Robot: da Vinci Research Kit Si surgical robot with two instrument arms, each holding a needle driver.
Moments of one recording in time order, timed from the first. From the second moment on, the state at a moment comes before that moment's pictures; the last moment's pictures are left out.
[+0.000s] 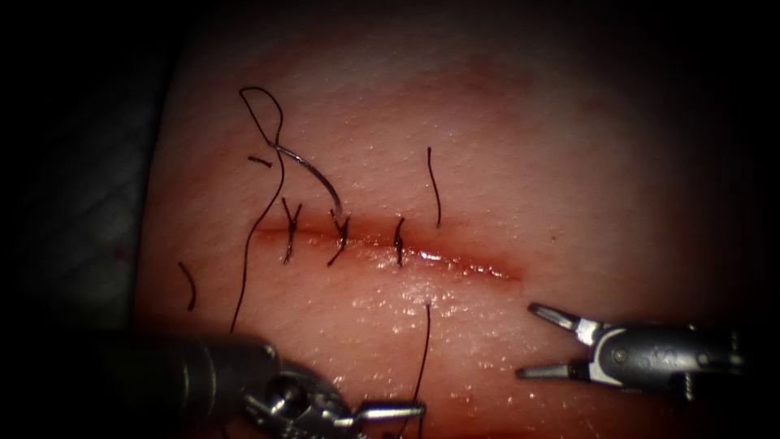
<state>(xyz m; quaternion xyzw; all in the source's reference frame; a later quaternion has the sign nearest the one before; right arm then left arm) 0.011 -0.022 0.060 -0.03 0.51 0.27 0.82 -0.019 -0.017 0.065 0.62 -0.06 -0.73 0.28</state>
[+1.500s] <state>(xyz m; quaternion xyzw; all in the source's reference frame) 0.021 -0.022 0.057 -0.16 0.52 0.04 0.84 -0.020 -0.010 0.062 0.63 -0.06 -0.73 0.26</state>
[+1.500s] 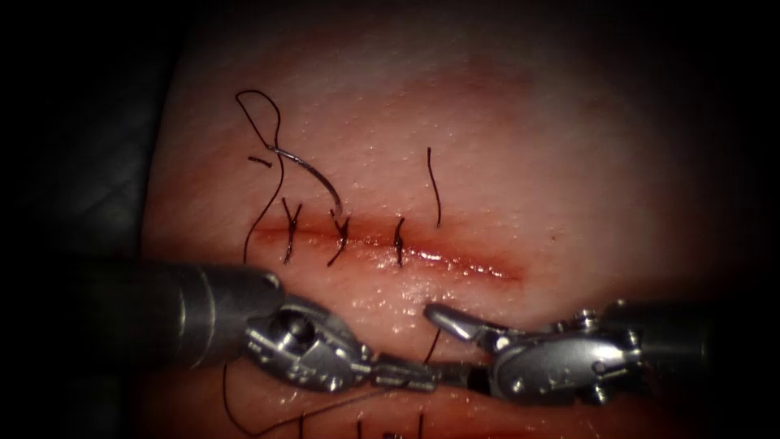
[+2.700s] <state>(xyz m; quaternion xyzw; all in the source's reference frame) 0.013 -0.020 0.060 -0.13 0.55 0.10 0.82 -0.014 -0.011 0.064 0.58 -0.02 -0.74 0.34</state>
